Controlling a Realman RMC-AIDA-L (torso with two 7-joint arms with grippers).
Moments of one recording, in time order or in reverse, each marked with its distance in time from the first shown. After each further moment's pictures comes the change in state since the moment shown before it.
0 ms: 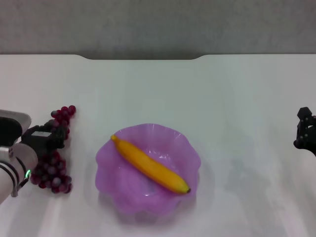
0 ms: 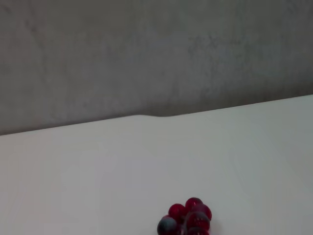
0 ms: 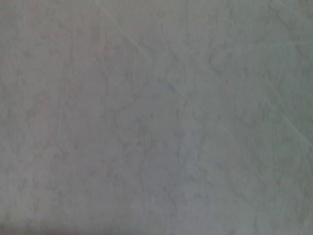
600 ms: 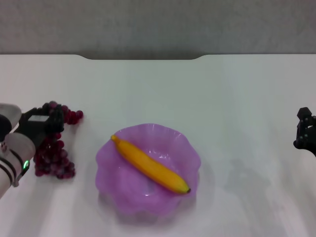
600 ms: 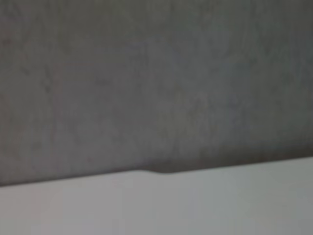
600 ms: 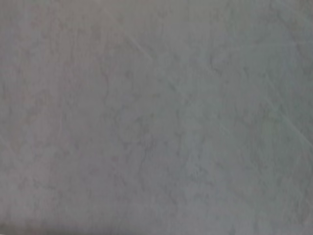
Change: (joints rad) left arm 0.072 0.000 0.008 -0.103 -0.005 0.120 -0.005; right arm 0.000 0.000 0.000 0.000 -0.001 0.001 -0.003
